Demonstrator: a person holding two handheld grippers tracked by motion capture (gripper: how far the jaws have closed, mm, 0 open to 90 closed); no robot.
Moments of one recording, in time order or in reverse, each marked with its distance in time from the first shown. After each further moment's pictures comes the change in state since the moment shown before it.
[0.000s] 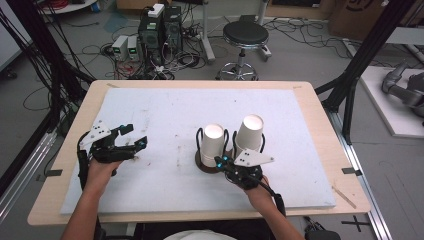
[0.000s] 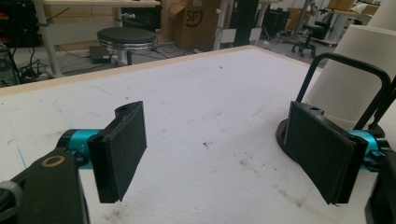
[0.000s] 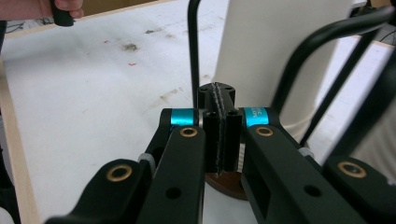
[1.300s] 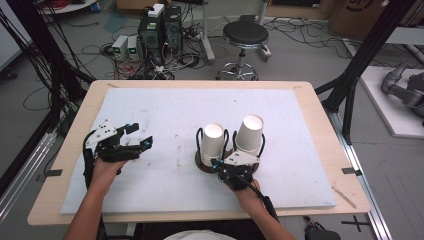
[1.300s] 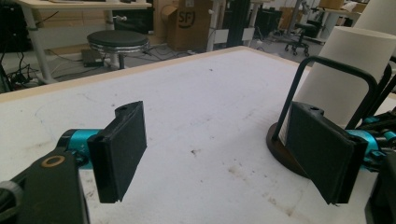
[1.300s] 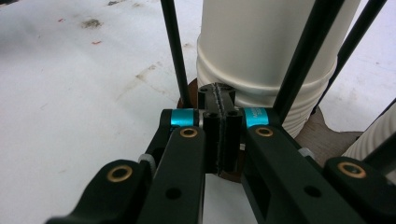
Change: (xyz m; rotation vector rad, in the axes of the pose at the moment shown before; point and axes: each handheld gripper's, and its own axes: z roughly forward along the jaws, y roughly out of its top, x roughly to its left) left arm -0.011 0.006 0.011 -0.007 -0.035 0.022; right arm 0.011 -0.009 0.027 0.114 -0.124 0.127
